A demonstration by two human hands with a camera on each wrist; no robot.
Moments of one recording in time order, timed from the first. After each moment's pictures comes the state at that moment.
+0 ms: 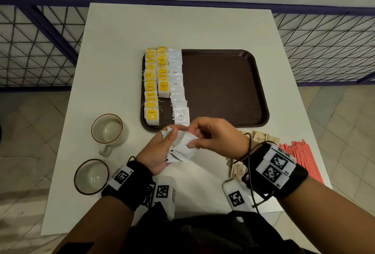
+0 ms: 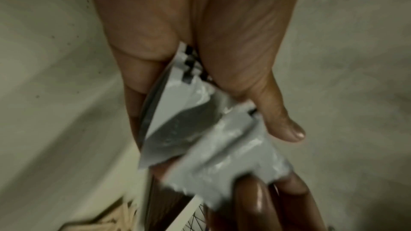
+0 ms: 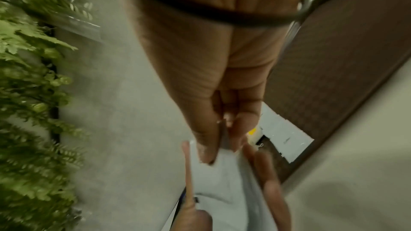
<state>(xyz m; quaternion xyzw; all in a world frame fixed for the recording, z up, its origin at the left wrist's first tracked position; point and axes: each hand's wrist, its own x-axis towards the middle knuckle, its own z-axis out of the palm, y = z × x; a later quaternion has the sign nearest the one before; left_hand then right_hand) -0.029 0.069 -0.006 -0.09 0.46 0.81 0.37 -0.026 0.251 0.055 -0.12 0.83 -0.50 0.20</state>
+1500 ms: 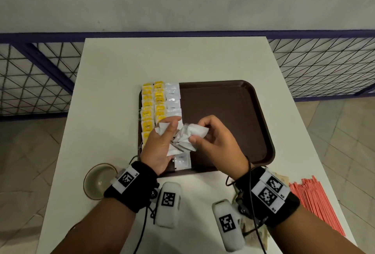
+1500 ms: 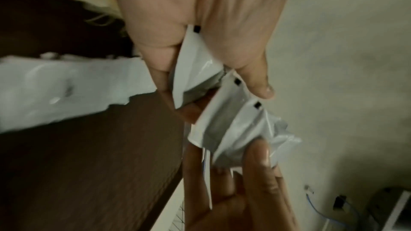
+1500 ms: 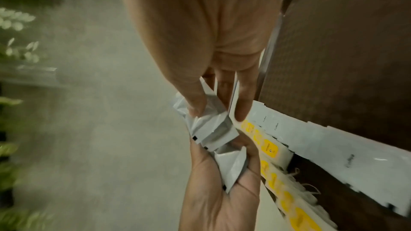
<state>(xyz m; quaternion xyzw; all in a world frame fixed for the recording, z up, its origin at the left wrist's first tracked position) -0.144 0.096 0.015 -0.11 0.52 0.82 0.23 -0.100 0.248 0.057 0.03 0.75 -0.66 0.04</state>
